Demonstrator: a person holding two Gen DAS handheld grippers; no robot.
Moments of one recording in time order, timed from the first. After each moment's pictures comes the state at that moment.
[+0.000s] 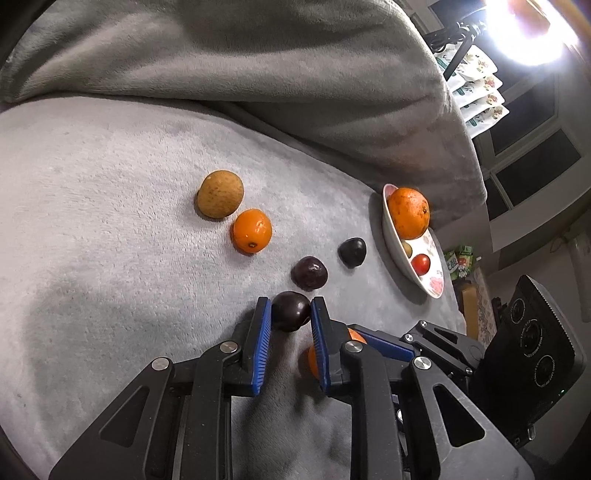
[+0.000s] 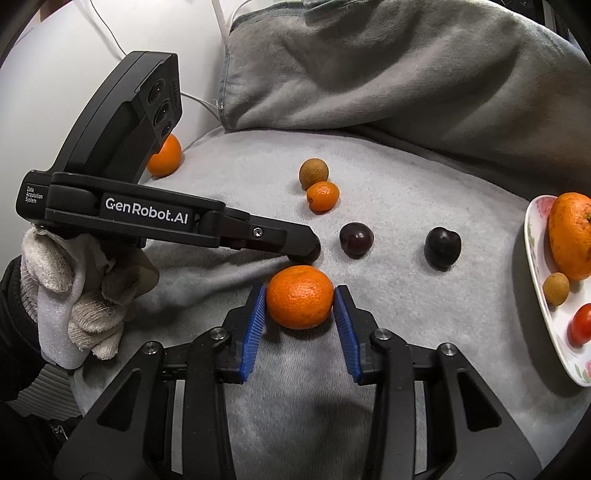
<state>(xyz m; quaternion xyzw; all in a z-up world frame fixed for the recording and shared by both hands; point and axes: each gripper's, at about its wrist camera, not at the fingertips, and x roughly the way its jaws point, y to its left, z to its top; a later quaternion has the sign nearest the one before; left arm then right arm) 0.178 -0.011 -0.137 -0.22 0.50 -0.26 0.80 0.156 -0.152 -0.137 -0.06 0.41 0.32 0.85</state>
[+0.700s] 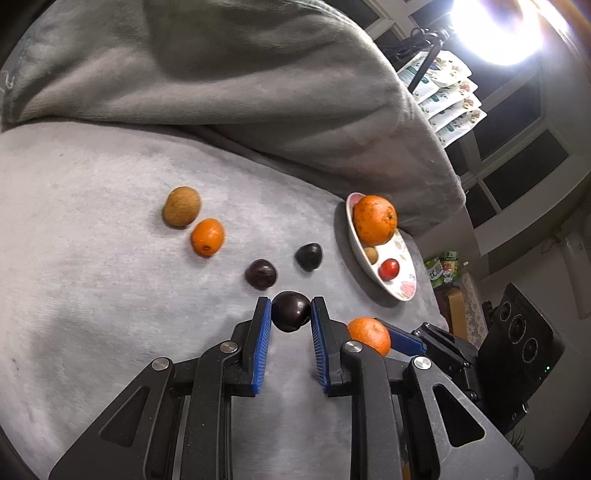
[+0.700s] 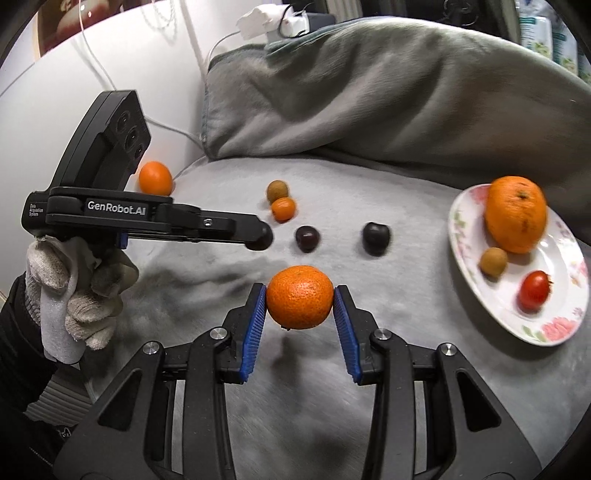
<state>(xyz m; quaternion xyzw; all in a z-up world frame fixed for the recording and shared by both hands) 0.160 -0.027 -0.107 -0.23 0.47 -0.27 0.81 0.131 -0.209 -0.106 -0.02 0.38 0.29 0.88</state>
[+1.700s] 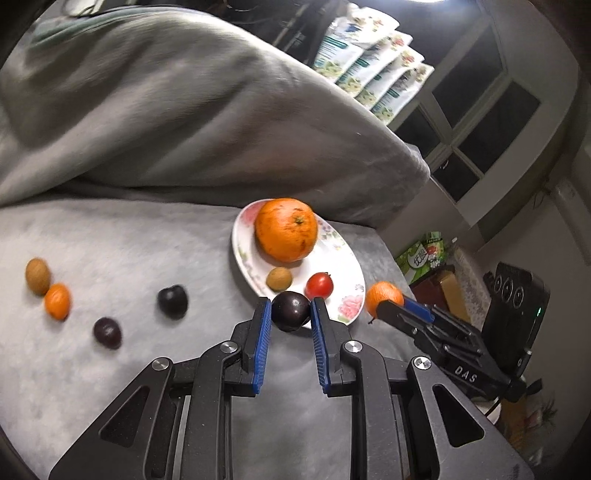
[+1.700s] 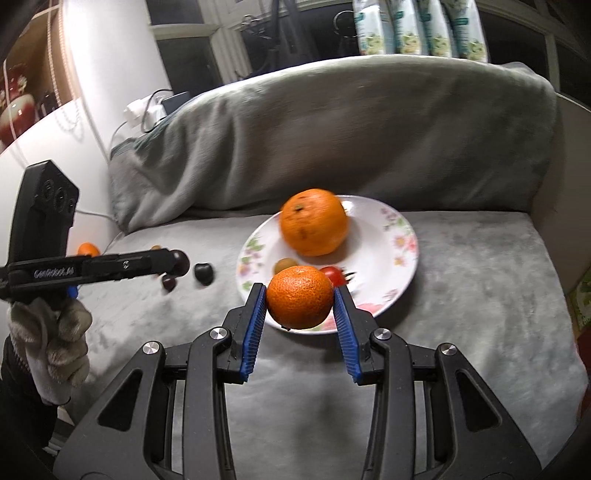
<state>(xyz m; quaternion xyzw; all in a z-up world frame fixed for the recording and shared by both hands) 0.166 -0.153 -0.067 -0.15 0.42 -0.32 0.84 0.141 -0.372 -0.084 0.07 0.34 0.15 0.92</state>
